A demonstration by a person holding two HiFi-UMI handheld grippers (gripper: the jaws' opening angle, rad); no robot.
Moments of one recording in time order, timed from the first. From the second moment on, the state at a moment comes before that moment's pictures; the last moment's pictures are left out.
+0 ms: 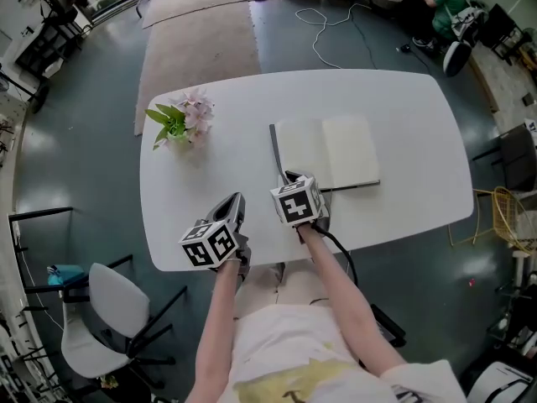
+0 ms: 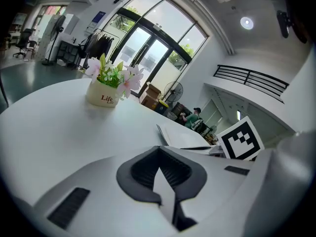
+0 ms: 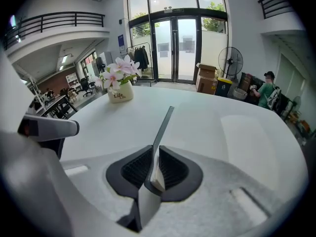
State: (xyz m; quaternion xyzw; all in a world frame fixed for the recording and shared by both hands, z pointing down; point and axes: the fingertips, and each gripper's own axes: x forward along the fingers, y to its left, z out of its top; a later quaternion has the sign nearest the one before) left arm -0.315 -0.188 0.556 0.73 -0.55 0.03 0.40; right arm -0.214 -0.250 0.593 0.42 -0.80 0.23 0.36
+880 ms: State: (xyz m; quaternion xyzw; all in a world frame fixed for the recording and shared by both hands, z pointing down) left arm -0.328 -0.186 0.558 0.76 -0.52 0.04 0.39; right arm -0.218 -0.246 0.601 0.45 -0.80 0.28 0.29
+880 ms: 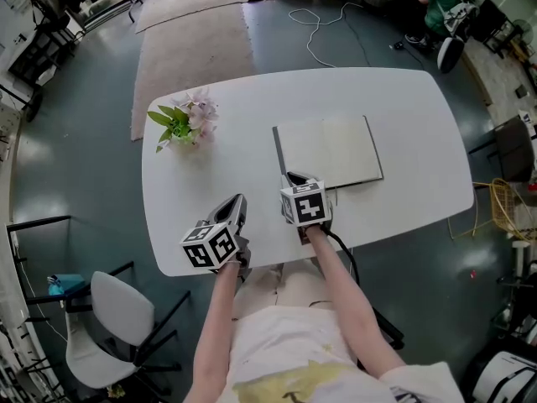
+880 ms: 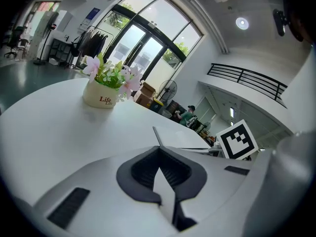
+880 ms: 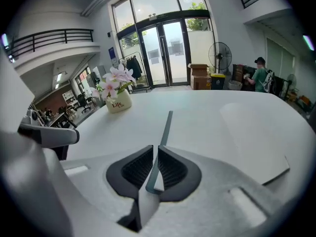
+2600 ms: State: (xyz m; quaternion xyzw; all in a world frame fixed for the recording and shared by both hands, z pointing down) left arm -0.333 -0.200 0.404 0.82 -0.56 -0.02 0.14; right arm -0.109 -0.251 0.402 0.44 -0.87 0.21 -0.08
